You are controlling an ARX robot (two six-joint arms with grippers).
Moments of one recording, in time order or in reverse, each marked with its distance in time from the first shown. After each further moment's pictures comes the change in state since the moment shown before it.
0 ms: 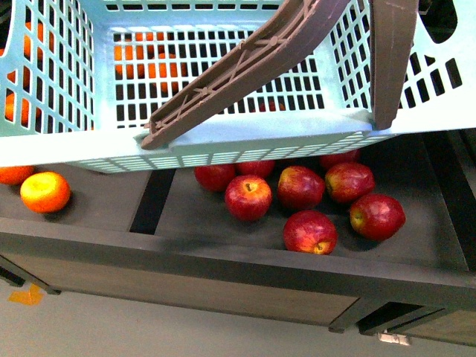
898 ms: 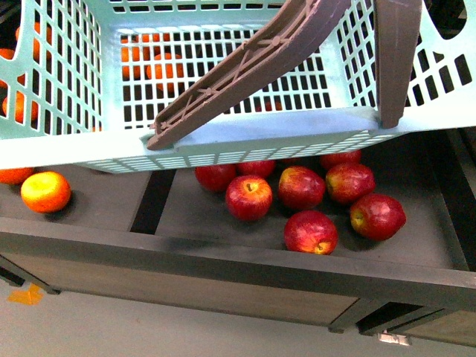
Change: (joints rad) left arm 0.000 0.000 0.000 0.000 0.002 0.000; right arm 0.709 -0.267 0.038 0.003 0.450 0.388
